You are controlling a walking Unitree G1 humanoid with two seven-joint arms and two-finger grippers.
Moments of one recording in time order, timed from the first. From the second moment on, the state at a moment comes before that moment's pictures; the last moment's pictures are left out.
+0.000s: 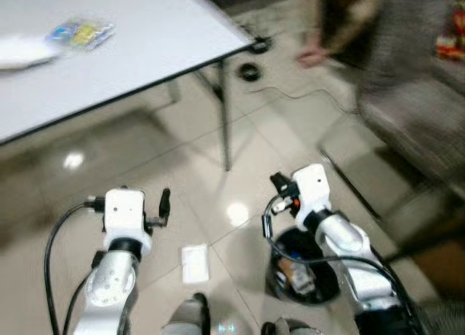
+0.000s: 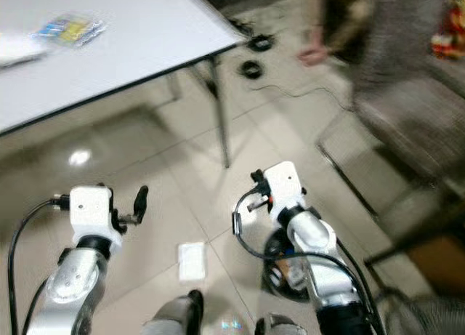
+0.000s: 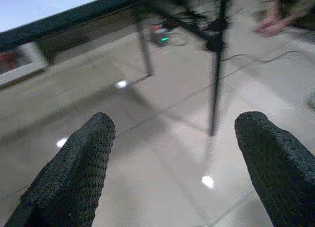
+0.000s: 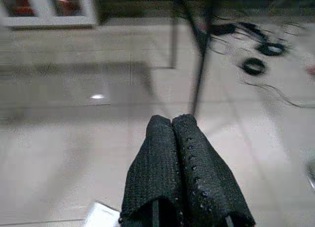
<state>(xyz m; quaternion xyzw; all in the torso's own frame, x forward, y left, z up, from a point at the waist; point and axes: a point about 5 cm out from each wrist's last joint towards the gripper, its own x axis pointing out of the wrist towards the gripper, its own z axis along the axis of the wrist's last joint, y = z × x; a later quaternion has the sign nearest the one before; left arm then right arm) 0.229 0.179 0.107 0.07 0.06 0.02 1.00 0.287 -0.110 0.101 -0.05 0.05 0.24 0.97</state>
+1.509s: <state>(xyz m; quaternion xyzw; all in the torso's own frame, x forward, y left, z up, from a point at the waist) 0.239 0.173 0.129 -0.03 0.03 0.02 1.00 0.291 -0.109 0.104 -0.04 0.05 0.24 0.97</state>
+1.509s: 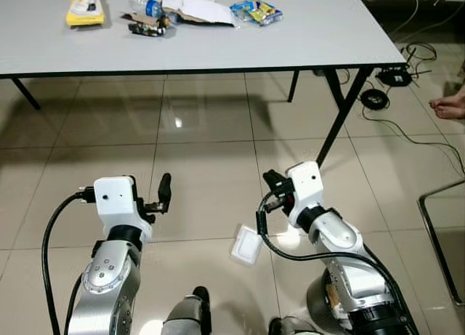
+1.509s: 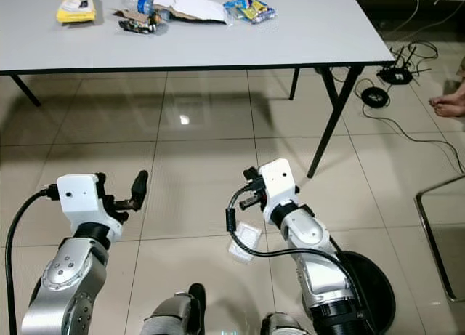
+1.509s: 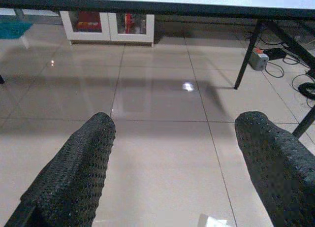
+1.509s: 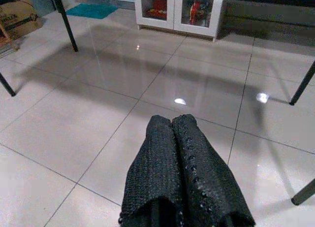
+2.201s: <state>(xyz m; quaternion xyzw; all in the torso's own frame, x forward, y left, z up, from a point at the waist) 0.244 0.181 0.135 -0.04 0.02 0.03 1.00 0.291 -0.108 0.105 -0.04 0.05 0.24 0.97</state>
